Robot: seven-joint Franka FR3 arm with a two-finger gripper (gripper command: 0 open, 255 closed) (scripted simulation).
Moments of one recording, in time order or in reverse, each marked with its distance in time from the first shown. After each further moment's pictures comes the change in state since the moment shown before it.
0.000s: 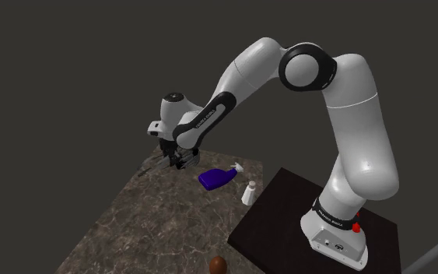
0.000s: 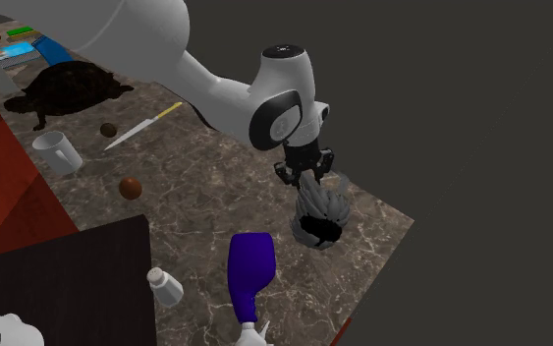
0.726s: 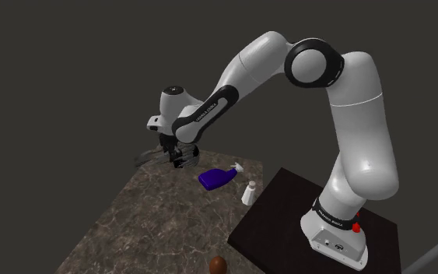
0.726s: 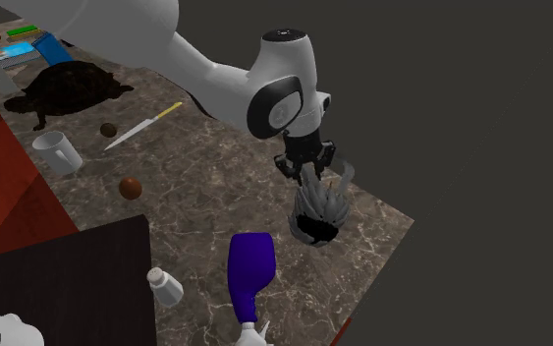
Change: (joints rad) arm -0.007 -0.046 0.012 -0.003 0.014 -0.048 -0.016
